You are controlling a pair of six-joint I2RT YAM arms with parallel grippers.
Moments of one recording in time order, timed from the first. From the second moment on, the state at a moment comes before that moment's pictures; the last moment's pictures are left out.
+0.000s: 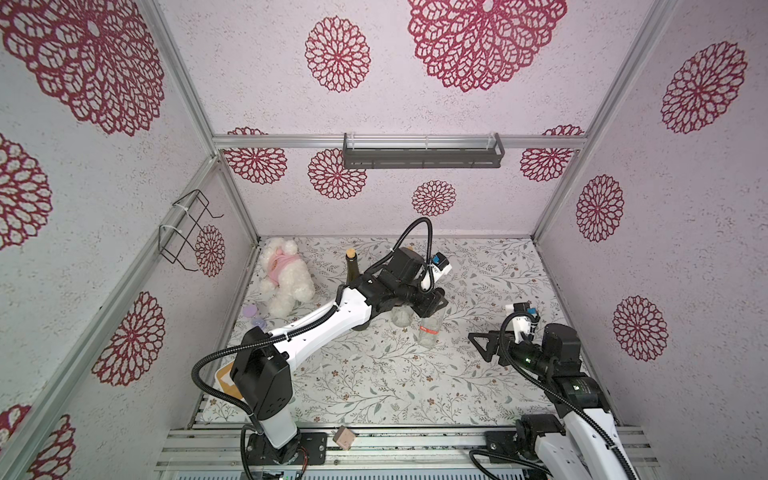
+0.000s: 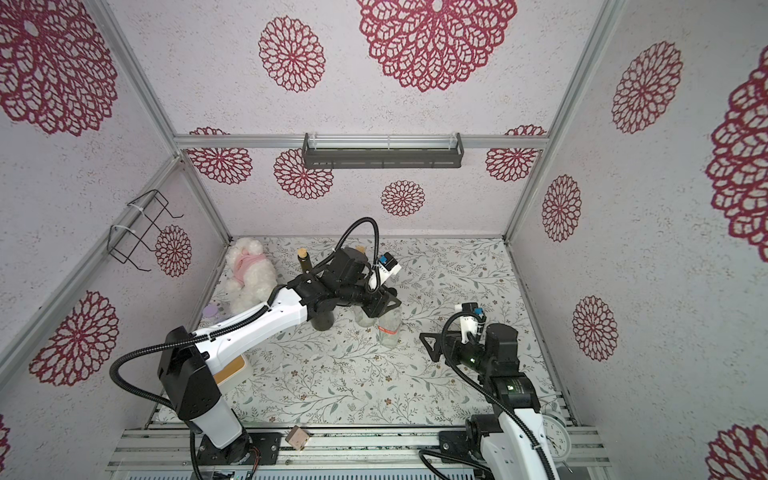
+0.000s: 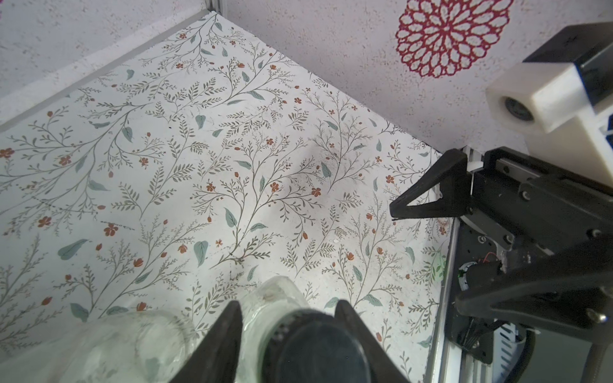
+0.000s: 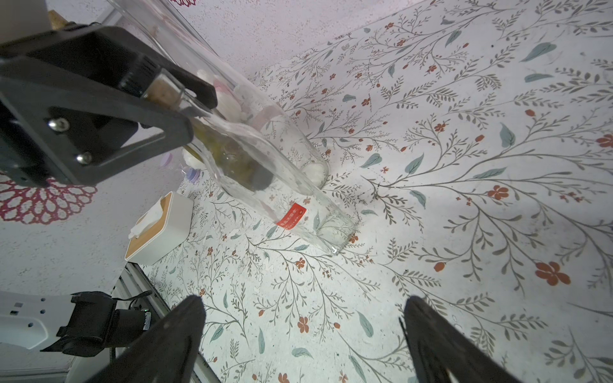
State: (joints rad) left arm -0.80 1.72 1.52 -0.47 0.30 -0.01; right arm 0.07 0.57 0.50 -0.48 -0.65 0.32
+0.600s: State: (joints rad) left arm -0.90 1.72 1.56 -0.51 0.03 -0.09; right arm 0.07 0.61 0.55 -0.54 -0.59 0.31
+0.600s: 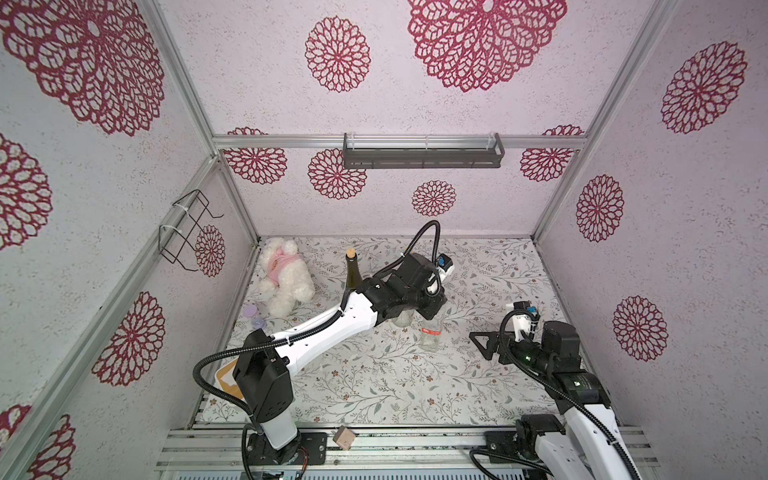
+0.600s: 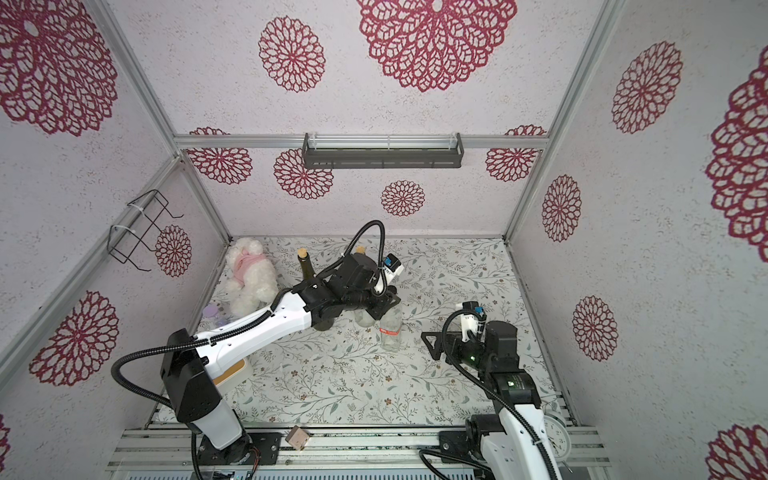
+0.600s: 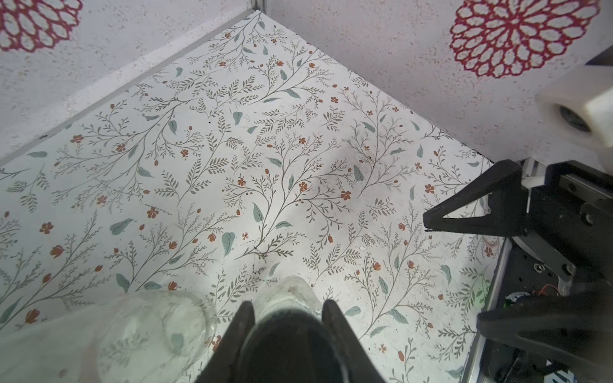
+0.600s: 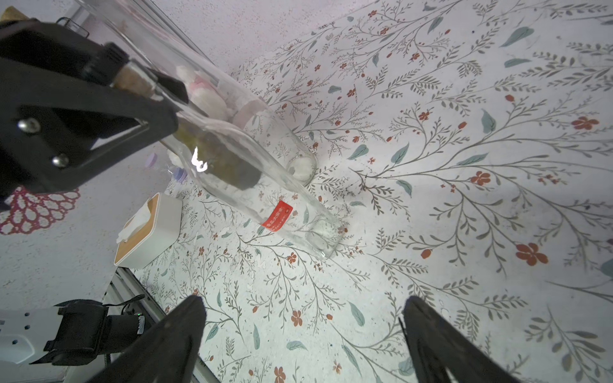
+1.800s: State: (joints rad) left arm -1.08 1.78 1.67 -0.72 -0.53 -0.62; right arm 0.07 0.61 0.55 -0.58 -0.31 0.28
